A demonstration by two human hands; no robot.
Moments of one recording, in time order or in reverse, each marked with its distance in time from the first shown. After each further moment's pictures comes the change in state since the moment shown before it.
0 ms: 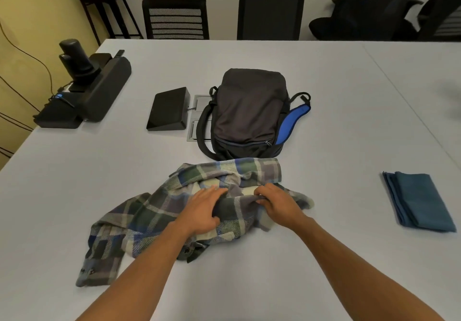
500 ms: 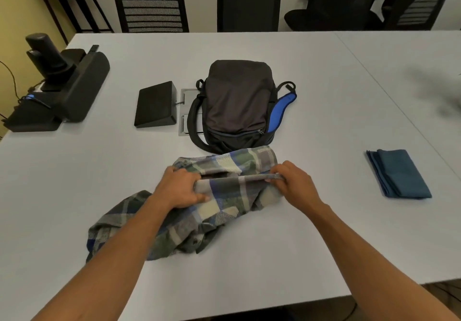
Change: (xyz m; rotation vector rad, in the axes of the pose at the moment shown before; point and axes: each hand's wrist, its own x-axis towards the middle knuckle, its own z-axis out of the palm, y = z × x) left_hand -0.010 -0.030 -0.072 0.432 0.052 0.061; right_hand -0.030 -0.036 -0.031 -0.090 0.302 0.150
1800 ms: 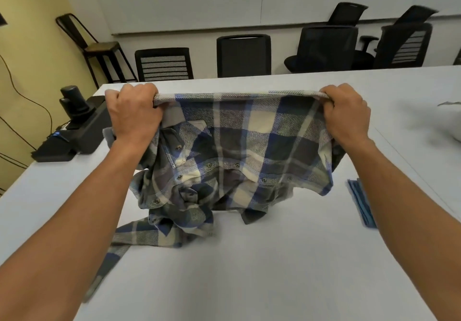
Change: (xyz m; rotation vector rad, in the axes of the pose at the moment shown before) left_hand 0.004 0.088 -0.209 0.198 1.120 -0.335; right_hand 0.062 0.061 -0.254 -0.213 0.626 0.019
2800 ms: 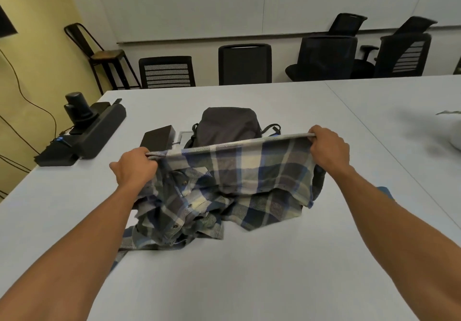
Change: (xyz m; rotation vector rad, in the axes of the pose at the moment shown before) left_hand -0.080 -0.026 0.046 -0.027 -0.536 -0.444; right_hand -0.030 0.029 0.044 -0.095 -0.378 0.209
